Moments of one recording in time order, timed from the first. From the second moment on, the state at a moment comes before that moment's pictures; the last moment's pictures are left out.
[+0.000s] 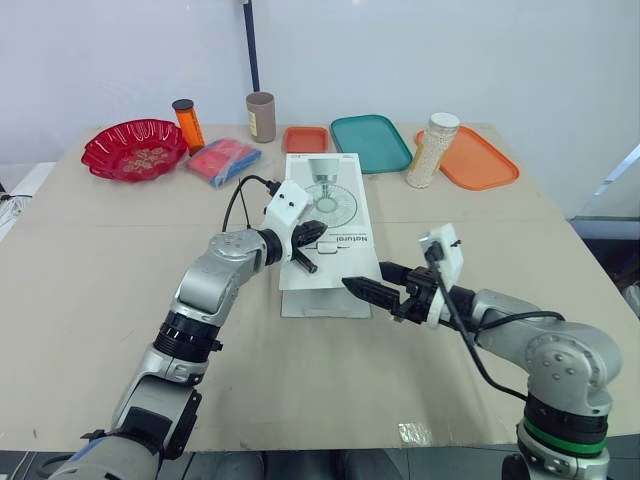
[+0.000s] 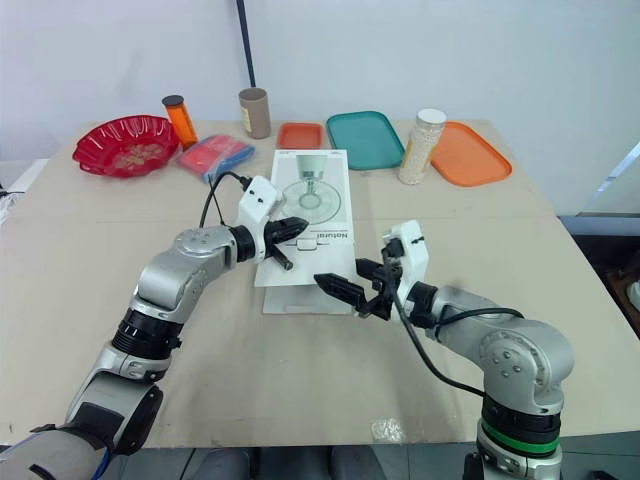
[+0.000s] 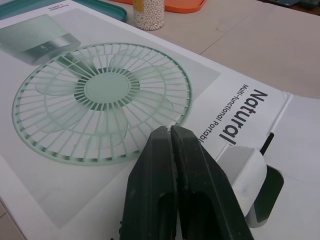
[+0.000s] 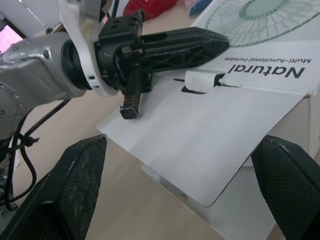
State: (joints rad) left arm -0.74 0.22 -0.17 0.05 -0.21 0.68 -0.55; right arm -0.36 -0.38 -0.32 -0.55 0.96 1.31 0.35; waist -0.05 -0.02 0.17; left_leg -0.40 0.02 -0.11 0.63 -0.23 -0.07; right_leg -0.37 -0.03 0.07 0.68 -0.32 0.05
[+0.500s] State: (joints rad) left arm -0.79 0.44 0.02 -0.10 -0.34 0.77 -0.61; right arm -0.40 -0.40 -0.31 -0.54 1.07 1.29 0.27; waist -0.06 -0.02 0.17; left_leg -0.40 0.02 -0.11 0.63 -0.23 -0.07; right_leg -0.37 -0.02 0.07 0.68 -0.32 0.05
